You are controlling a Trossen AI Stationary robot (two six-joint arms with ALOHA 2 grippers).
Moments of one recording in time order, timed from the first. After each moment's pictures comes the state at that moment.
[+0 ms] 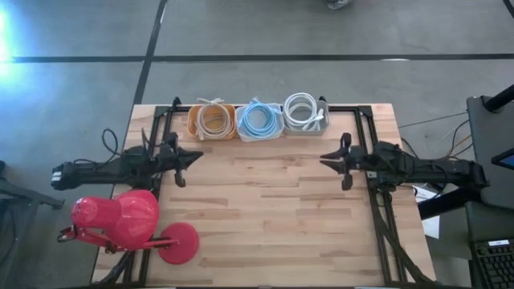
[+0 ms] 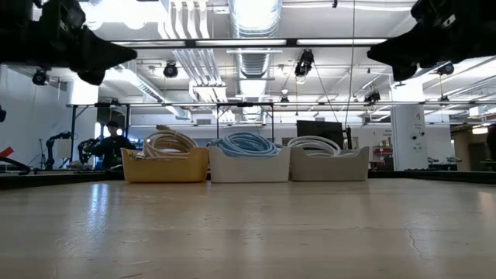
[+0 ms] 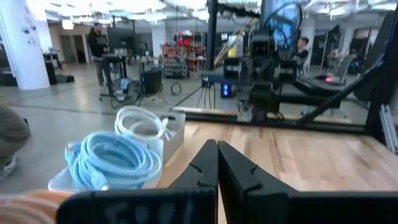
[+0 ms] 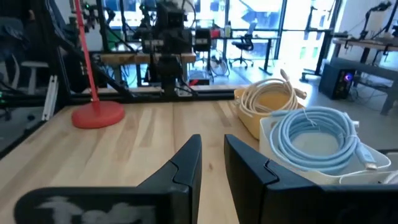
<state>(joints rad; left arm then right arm) 0.06 0.24 0.14 0.11 -0.18 0.02 -0.13 0.37 0.20 0.12 -0.03 0.02</state>
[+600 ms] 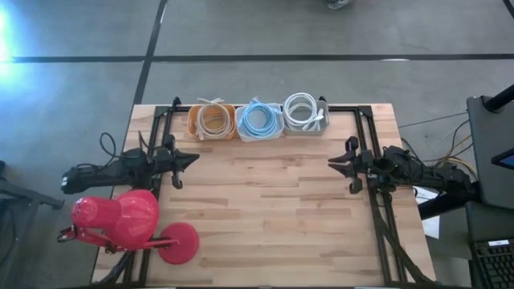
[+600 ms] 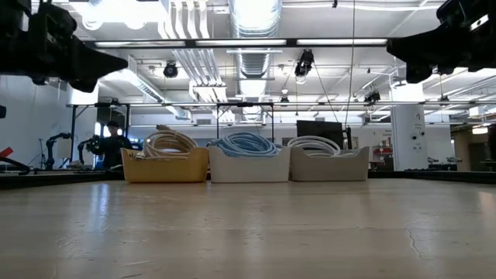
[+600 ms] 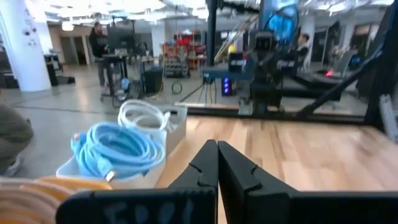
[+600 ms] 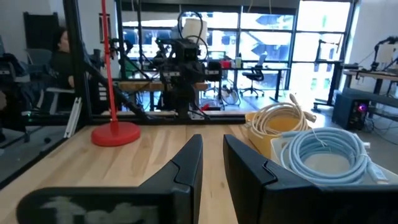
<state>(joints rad) 0.06 0.00 0.09 -0.05 -0.18 0.03 -0.13 0.05 0.08 0.05 -0.09 0.03</state>
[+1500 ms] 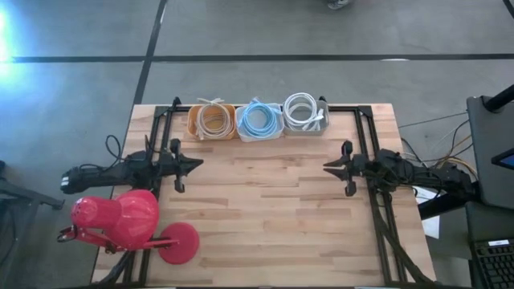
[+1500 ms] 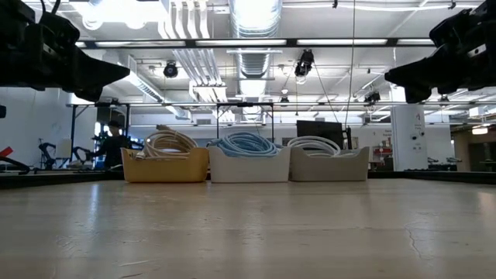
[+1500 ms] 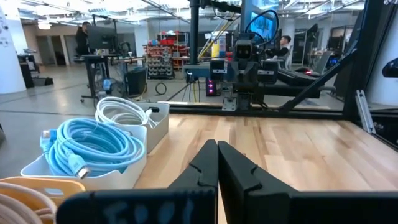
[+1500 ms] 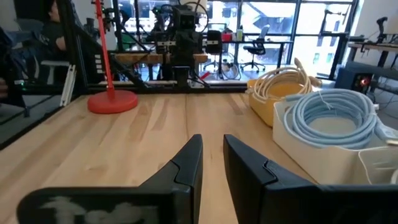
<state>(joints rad) 0.06 0.03 0.01 0.03 -0.11 0.02 -0.13 0.06 0.01 0.02 -0.09 0.02</state>
